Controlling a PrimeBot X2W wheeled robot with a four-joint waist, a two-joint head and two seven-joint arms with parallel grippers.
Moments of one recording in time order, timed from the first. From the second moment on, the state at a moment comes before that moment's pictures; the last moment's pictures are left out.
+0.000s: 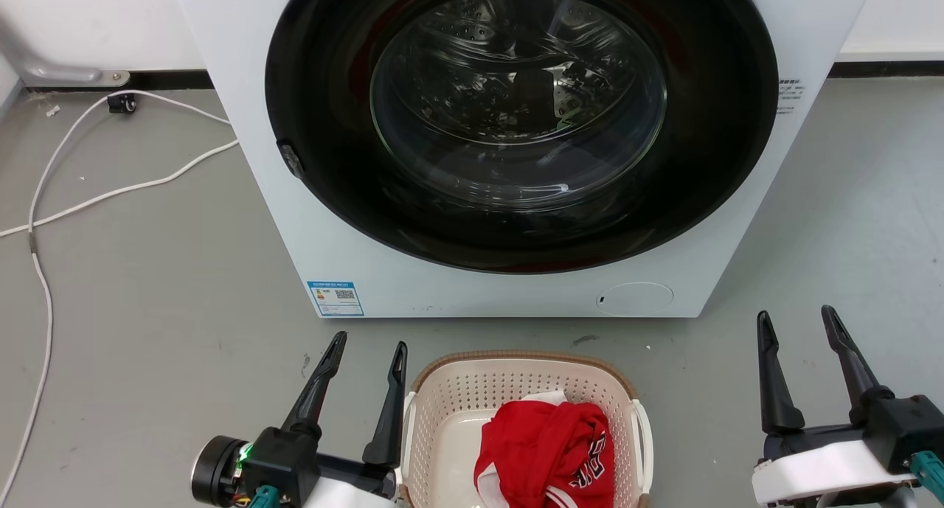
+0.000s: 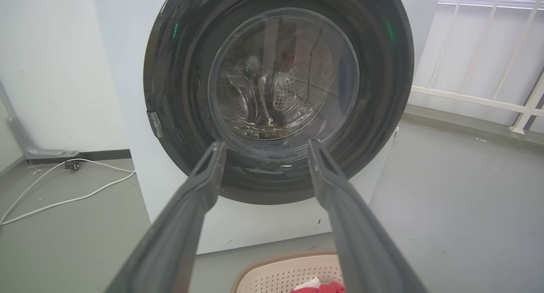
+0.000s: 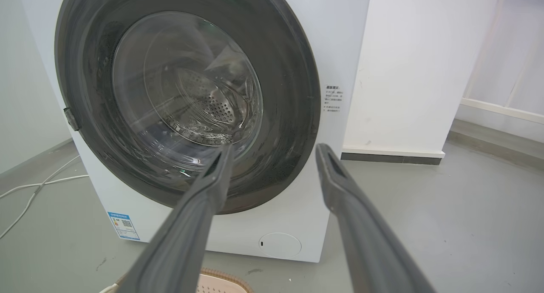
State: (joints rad) left arm 0.06 0.05 -0.20 -0.03 -0.11 -0.10 -0.25; right arm 0.04 -0.05 -0.06 0.01 0.02 0.13 -0.25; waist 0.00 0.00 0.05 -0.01
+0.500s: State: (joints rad) left arm 0.07 0.05 -0.20 -0.04 -0.08 -0.11 -0.26; right arm 0.04 -0.05 -0.06 0.01 -0.01 0.13 -0.26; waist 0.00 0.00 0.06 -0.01
